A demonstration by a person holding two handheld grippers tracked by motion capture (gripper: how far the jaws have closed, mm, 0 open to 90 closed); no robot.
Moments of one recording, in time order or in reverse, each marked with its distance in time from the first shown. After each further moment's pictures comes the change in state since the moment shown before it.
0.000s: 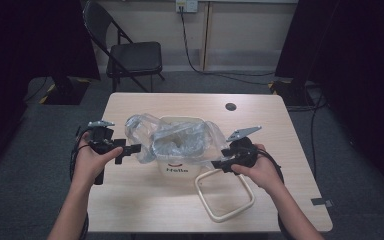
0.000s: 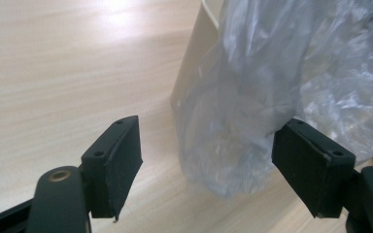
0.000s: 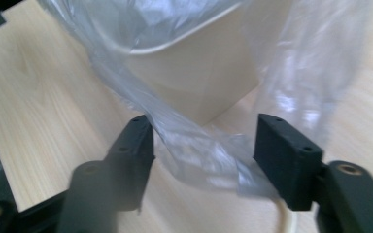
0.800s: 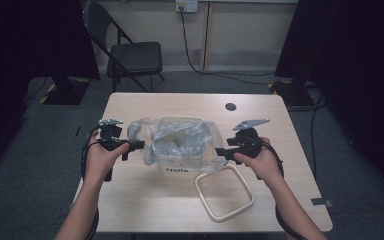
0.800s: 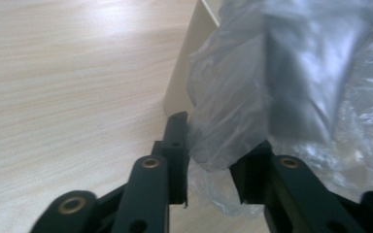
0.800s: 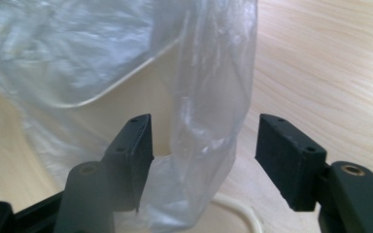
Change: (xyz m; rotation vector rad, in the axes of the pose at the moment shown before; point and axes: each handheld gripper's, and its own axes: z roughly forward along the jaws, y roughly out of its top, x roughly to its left) left arm 0.004 0.000 0.030 0.036 -0.020 -0.028; right arm -0.023 0.008 0.002 -0.076 -0.078 0.106
